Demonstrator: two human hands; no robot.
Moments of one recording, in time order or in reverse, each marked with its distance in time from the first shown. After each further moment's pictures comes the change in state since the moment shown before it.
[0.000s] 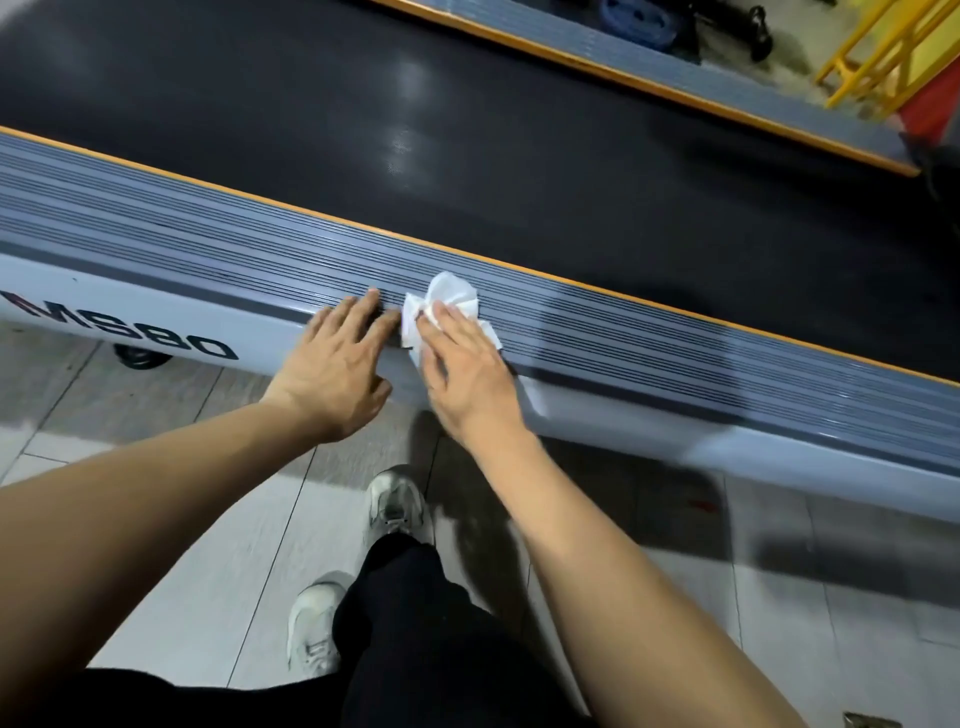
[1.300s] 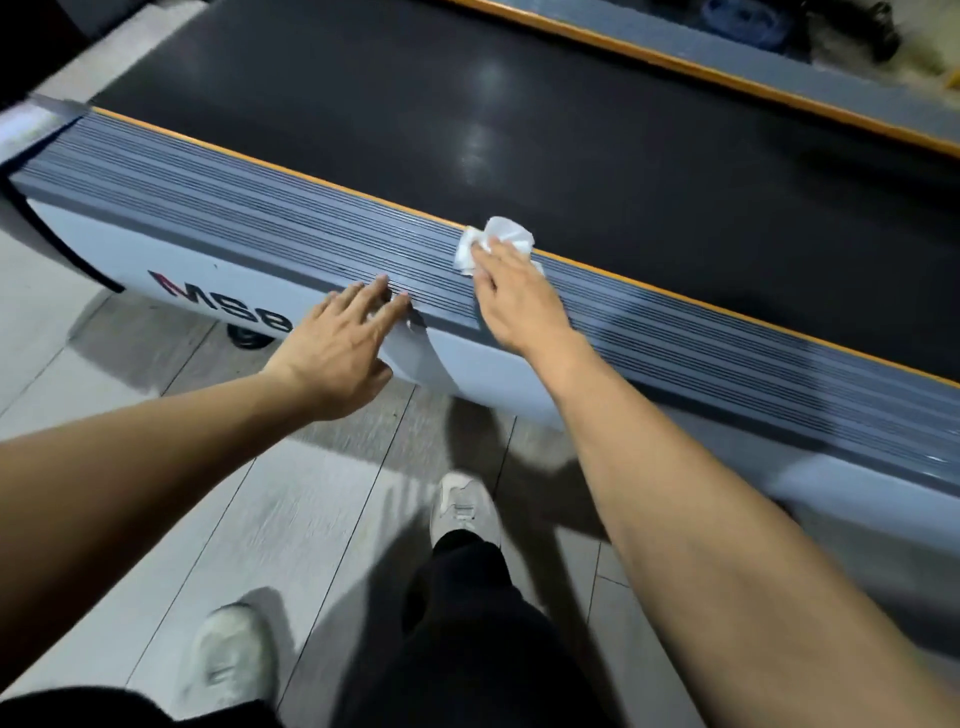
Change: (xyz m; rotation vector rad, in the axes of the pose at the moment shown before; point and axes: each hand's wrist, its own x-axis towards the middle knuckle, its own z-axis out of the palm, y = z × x) left_hand -0.033 -0.086 -0.015 0.102 -0.061 -0.052; right_hand 0.106 -0.020 0.023 -0.128 -0.228 -0.056
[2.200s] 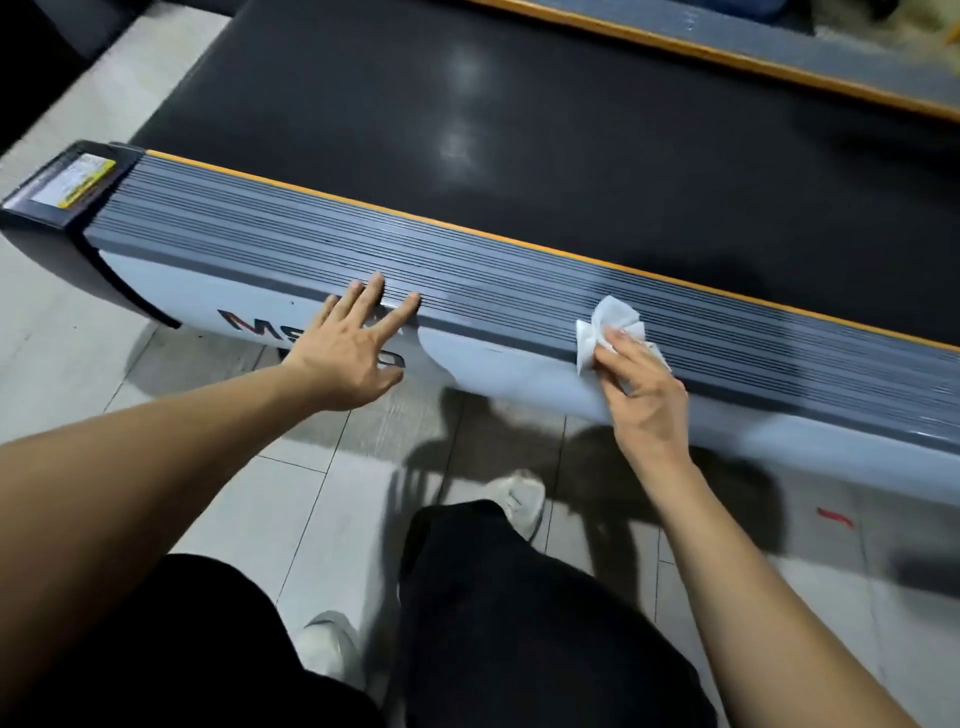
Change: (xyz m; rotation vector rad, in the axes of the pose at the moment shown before) left_hand 0.004 -0.105 -0.005 -0.037 -0.133 0.003; right_hand -0.116 -0.005 0.011 0.211 0.361 0.271
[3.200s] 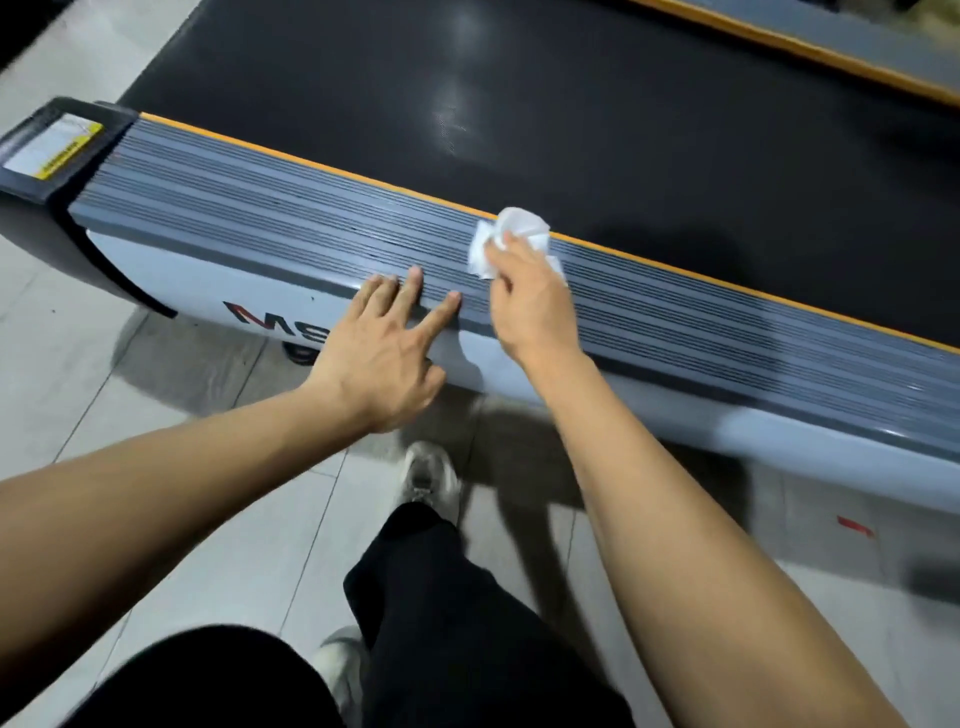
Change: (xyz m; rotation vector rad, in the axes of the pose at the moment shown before) left_hand 0.008 -0.006 0.006 0.027 0.174 0.088; right_hand 0.099 -0.140 0.115 -0.048 -0.143 -0.113
